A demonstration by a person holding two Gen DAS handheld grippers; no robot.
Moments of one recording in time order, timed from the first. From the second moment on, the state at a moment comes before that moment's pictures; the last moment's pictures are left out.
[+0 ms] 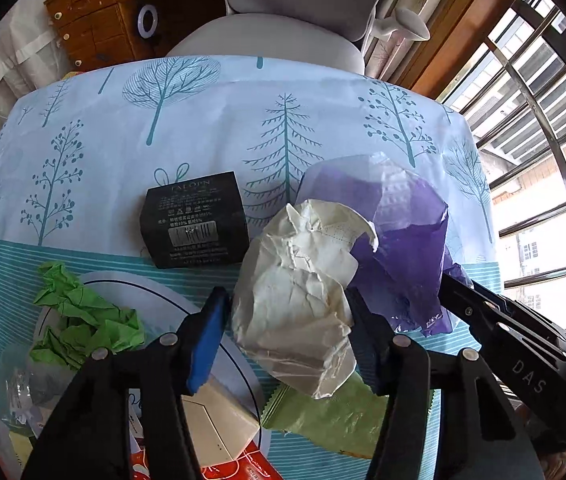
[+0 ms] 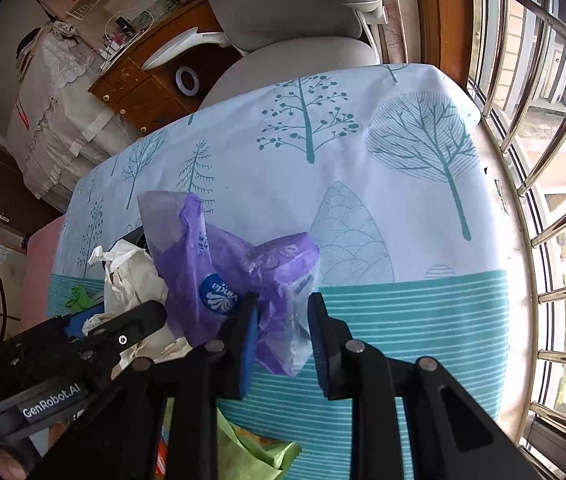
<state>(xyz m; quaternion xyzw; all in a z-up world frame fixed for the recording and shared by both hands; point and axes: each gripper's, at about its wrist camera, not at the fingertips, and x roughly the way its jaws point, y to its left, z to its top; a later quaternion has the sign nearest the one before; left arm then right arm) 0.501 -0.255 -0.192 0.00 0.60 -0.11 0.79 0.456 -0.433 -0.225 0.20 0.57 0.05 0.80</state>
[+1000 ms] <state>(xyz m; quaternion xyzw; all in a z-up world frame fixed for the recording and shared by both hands) 0.253 -0.144 -0.043 0.11 0.44 -0.19 0.87 0.251 -0.305 -0.095 0.18 0.47 -0.03 0.87</state>
